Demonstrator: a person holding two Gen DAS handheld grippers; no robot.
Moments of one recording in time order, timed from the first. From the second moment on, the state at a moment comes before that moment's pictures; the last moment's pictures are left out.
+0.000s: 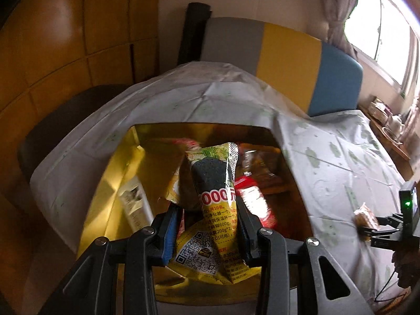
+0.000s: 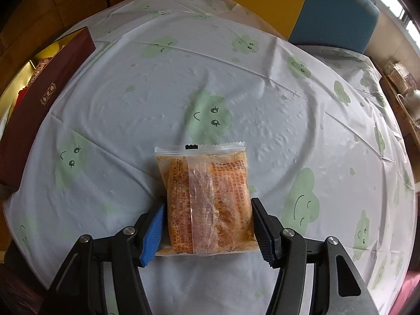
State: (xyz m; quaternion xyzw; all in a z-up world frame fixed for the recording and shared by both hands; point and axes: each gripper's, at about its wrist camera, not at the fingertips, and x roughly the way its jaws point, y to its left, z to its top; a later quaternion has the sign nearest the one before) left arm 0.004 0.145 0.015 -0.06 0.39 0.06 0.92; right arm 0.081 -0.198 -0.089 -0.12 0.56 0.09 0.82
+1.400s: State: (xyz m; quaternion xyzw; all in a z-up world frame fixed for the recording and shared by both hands) left arm 0.000 0.205 -0.004 -0.19 0.41 0.06 0.89; right arm 0.081 -0.197 -0.088 -0.14 0.55 0.09 0.82
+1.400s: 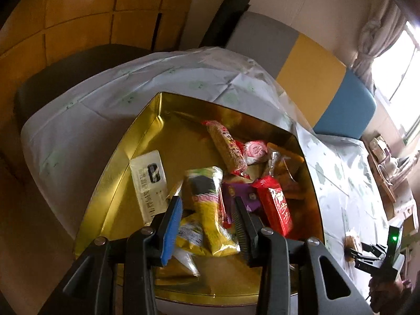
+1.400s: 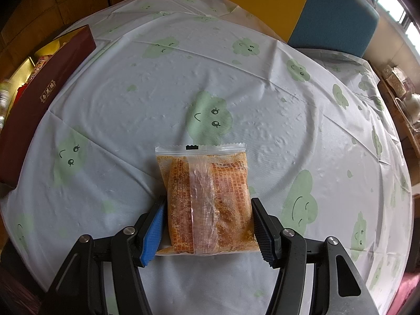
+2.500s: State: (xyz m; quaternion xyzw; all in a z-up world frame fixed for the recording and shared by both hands) left arm -0.013 0.172 0.002 -0.08 0.41 0.10 0.90; right arm 0.080 -0.196 -0.086 -0.14 0.55 0.09 0.82
